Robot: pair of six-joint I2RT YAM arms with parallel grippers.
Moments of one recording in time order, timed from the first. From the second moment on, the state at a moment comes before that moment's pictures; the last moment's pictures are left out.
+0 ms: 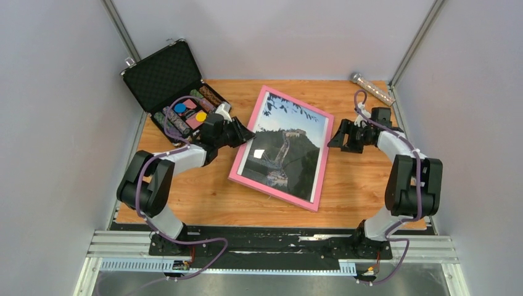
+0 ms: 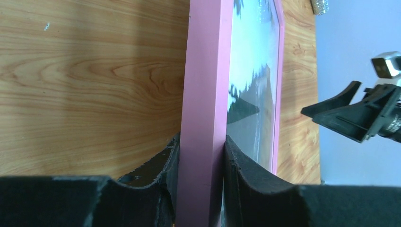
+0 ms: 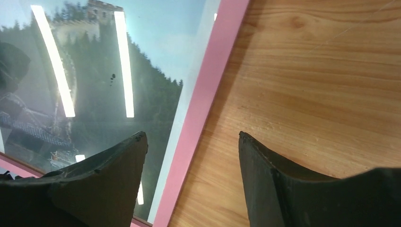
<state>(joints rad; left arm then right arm) -0.39 1.63 0.83 0.34 0.28 -0.78 -0.14 1.59 1.02 -0.42 -0.61 0.11</state>
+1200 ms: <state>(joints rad) -0.48 1.80 0.83 0.36 0.22 -0.80 -0.15 1.85 1.08 -0.38 -0.75 0.14</state>
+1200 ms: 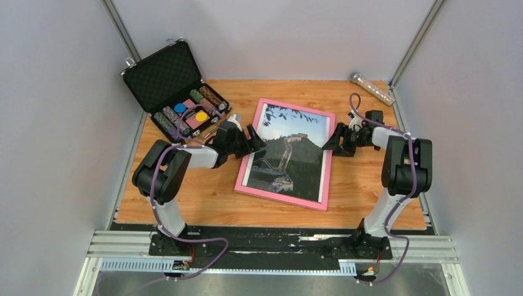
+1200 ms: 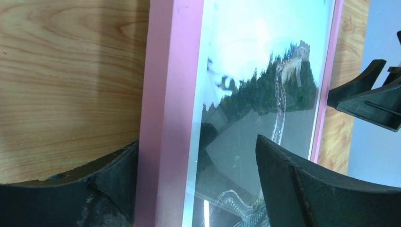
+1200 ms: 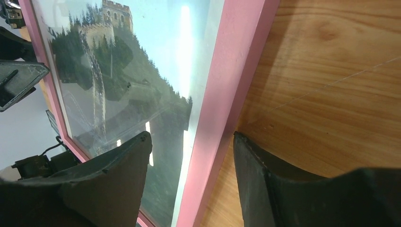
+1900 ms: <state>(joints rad) -0.50 1.78 0.84 0.32 0.15 -0.77 -0.17 1.85 1.08 -0.38 -0.73 0.12</state>
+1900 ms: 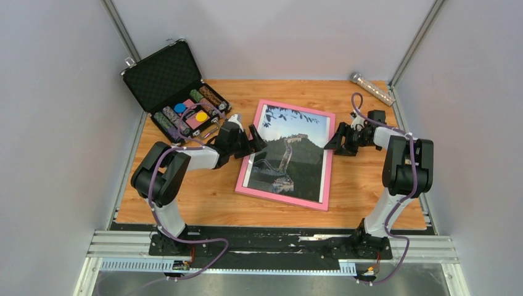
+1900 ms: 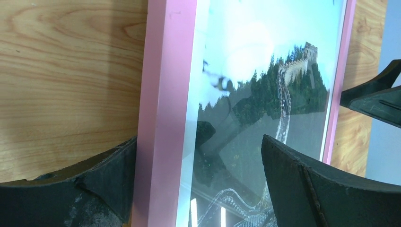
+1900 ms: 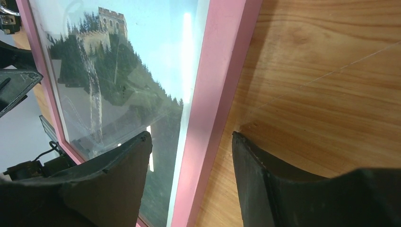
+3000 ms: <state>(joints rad) -0.50 1.69 0.79 0.23 0.07 -0.70 -0.15 1.86 1.17 -0.40 -0.72 0.09</state>
